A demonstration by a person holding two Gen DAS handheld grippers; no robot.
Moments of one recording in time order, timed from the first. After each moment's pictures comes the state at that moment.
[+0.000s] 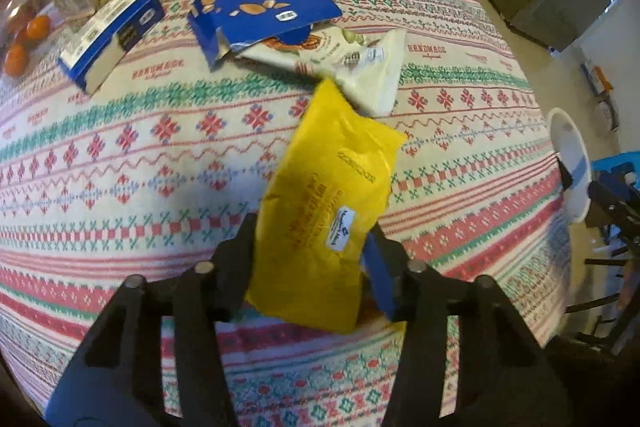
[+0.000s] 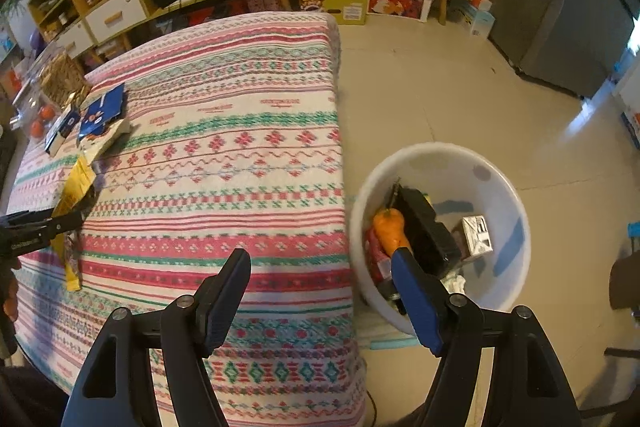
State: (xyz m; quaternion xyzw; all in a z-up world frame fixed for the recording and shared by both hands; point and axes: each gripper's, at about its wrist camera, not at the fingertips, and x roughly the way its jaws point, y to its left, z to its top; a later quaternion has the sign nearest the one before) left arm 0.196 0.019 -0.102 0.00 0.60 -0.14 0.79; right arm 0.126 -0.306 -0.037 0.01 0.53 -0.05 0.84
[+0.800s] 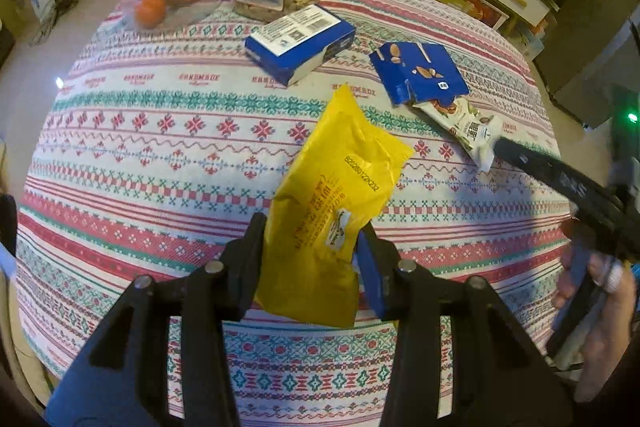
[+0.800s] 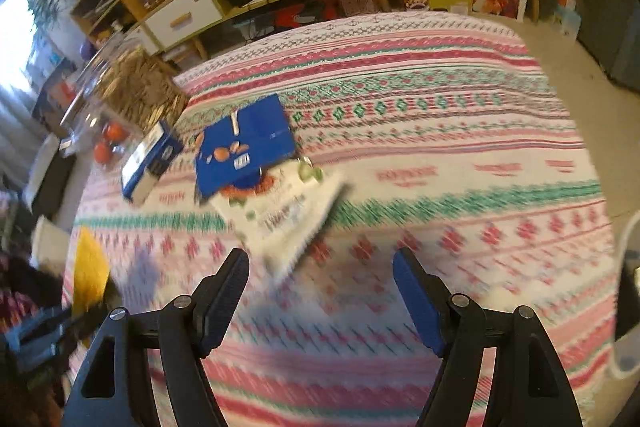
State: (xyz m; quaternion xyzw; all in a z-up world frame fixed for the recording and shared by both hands) left arm 0.177 0.145 -0.059 -0.07 0.57 -0.04 0.82; right arm 0.249 -0.133 -0.081 0.12 0.53 0.06 0.84
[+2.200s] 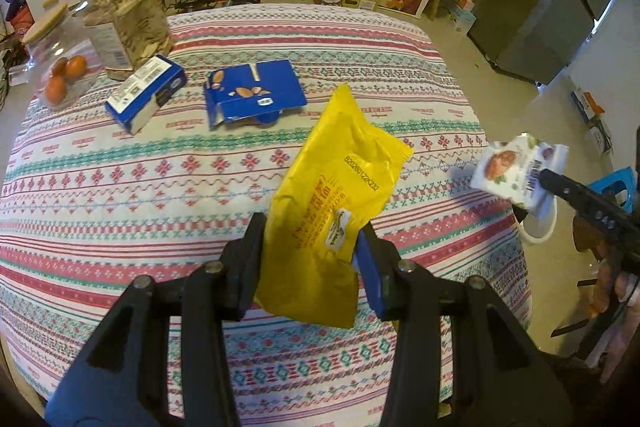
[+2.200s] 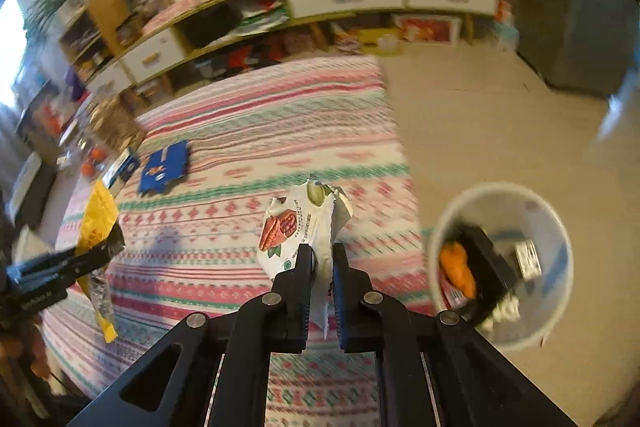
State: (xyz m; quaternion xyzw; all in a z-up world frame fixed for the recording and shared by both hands) left arm 0.165 0.008 -0.036 -0.01 0.52 -0.14 0.84; right arm 0.130 -0.300 -0.005 0.11 0.48 0.00 0.87
